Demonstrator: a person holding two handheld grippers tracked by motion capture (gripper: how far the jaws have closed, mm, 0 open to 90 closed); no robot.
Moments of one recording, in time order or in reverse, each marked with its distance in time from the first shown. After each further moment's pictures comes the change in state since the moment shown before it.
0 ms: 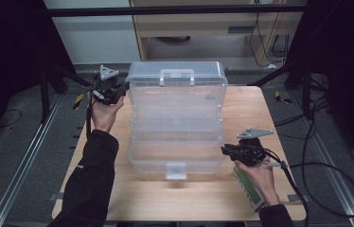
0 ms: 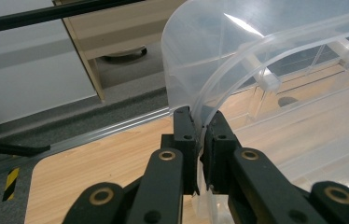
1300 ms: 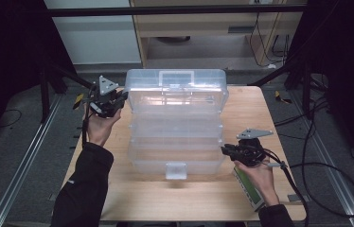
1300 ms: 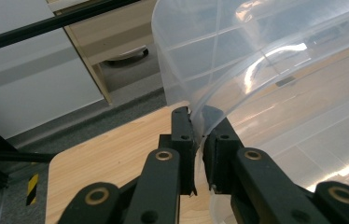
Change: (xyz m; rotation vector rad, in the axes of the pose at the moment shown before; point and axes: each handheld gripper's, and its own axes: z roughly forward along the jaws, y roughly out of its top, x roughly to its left) left arm -0.015 -0.020 -0.030 0.004 0.011 0.102; right arm 0.001 0.000 0.000 -0.001 -0.008 -0.009
